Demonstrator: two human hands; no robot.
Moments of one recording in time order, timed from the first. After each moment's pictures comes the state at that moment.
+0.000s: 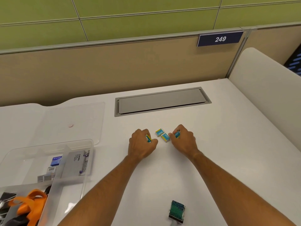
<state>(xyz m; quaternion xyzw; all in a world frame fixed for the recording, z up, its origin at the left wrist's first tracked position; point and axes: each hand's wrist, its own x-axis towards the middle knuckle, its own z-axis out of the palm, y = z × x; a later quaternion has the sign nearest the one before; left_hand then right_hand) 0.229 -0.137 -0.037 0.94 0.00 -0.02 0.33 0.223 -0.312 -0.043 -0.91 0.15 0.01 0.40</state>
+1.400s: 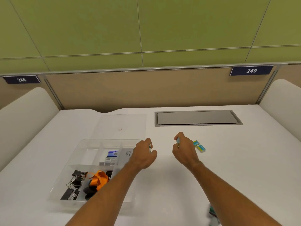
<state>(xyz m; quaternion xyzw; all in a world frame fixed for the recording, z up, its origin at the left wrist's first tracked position) 0.158 0.014 0.019 0.94 0.00 0.01 0.34 0.179 -0.163 0.013 -0.93 0.00 -0.06 0.35</state>
